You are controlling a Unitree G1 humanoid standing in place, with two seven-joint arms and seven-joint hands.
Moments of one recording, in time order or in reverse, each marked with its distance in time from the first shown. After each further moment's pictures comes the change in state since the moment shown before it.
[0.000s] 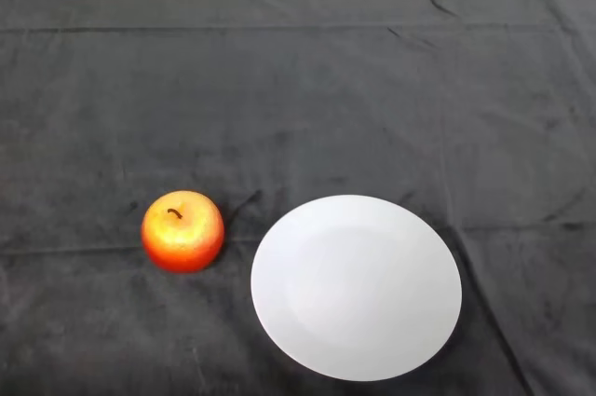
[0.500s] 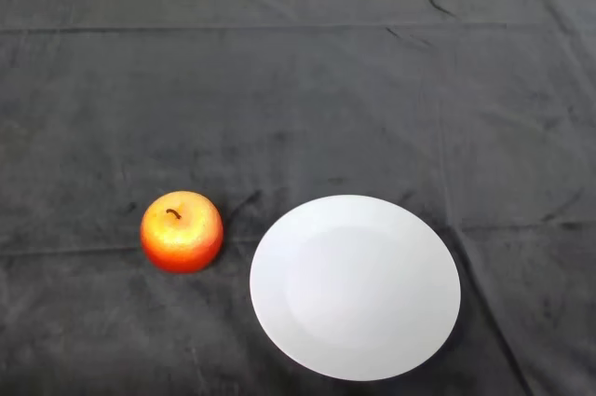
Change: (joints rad) left arm -0.011 0.001 0.000 -0.005 0.000 0.029 -0.007; right arm 0.001 0.000 -0.003 0.000 0.000 0.000 -0.003
